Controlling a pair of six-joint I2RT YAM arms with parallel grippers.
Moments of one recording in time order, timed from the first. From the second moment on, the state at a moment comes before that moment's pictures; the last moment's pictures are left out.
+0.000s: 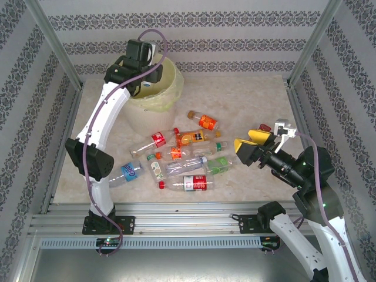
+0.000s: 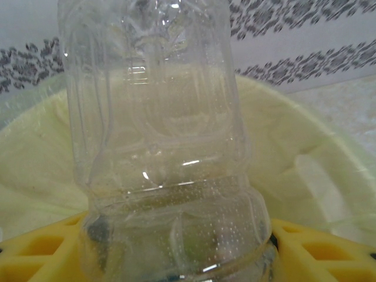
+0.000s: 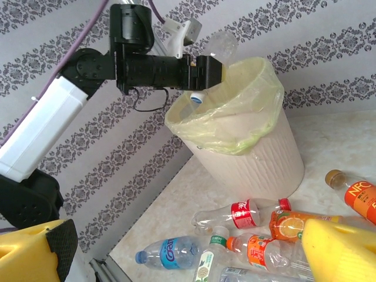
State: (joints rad) left arm -0.30 1.94 2.21 -0.90 -0.20 -0.03; right arm 0.35 0.48 0.95 -0.50 -0.46 0.55
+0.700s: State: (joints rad) left arm -0.25 1.96 2.14 -0.95 -0.10 -0.04; right arm 0.35 0.52 0.95 -0.52 -0.46 0.58
